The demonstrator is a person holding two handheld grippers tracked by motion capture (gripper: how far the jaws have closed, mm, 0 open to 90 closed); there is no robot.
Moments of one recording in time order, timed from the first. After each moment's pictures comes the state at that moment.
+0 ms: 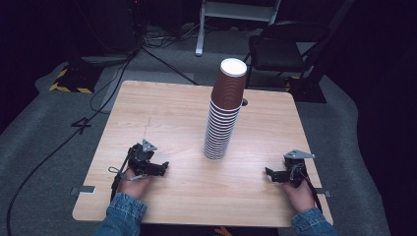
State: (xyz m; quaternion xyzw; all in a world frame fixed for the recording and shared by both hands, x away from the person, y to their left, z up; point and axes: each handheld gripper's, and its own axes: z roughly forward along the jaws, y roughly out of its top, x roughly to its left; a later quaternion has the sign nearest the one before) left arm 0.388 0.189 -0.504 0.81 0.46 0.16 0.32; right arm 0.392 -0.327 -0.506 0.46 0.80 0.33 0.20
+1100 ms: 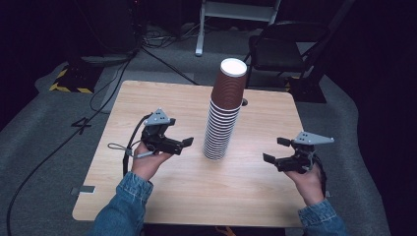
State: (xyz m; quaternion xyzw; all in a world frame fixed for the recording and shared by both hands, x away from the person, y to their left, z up) left arm 0.403 0.140 -0.368 0.78 0.31 0.11 0.53; right arm 0.384 -0.299 -0.388 0.33 0.79 0.50 0.14
